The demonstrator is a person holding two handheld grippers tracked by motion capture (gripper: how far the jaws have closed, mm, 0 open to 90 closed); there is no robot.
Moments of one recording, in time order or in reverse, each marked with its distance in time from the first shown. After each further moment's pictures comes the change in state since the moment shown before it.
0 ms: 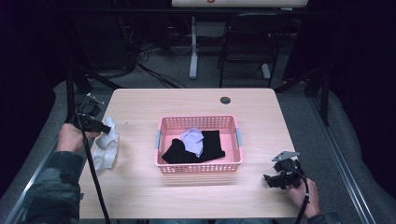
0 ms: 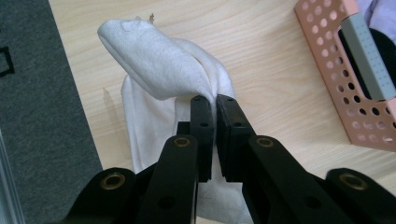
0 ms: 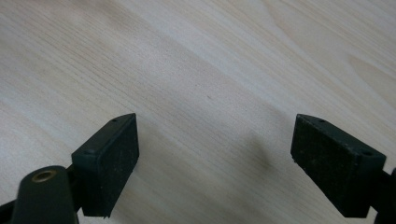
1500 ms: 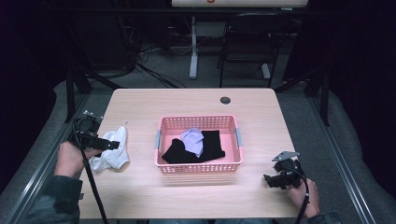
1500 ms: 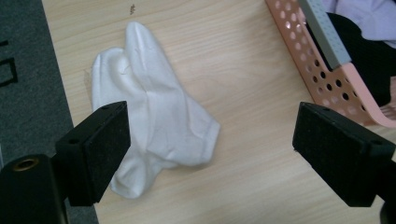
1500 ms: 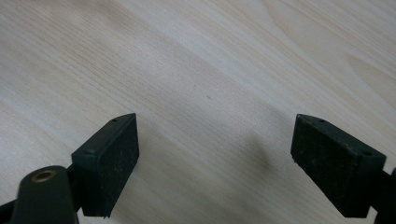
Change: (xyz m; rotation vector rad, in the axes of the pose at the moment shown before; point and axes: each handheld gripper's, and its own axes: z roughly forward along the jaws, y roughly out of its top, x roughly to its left) left arm -0.046 -0.054 -0.021 -0.113 0.026 0.029; right arm 0.000 0.000 0.000 0.002 -0.001 -0.001
